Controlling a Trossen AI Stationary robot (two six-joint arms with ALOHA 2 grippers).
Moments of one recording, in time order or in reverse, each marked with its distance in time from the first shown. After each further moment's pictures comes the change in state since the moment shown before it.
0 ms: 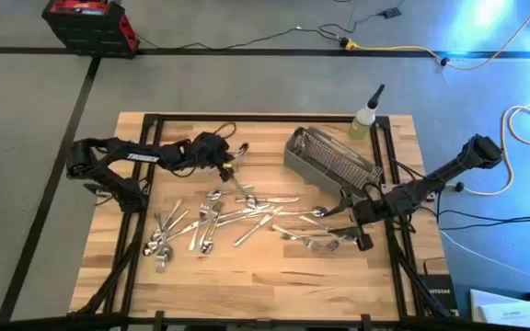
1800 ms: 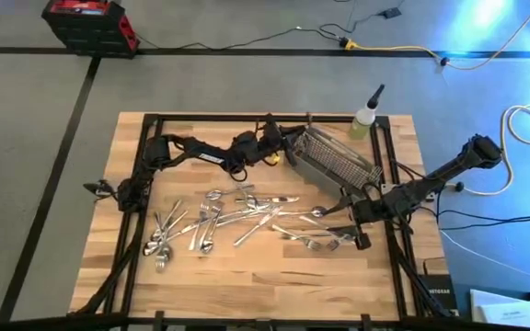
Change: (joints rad) left arm -0.145 0.728 0.678 1.048 -0.080 0.133; right arm 0.000 0.000 0.000 -0.021 0.034 -0.020
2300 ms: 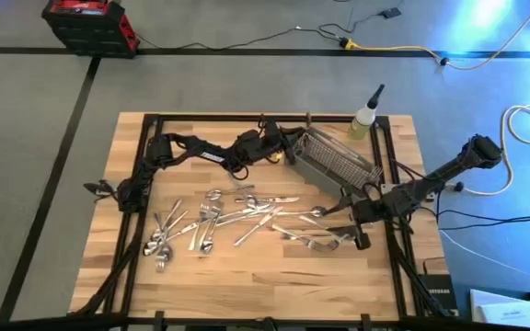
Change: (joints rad) left arm 0.012 0.011 0.000 -0.098 0.001 -0.141; right arm 0.000 0.000 0.000 0.000 0.000 0.000
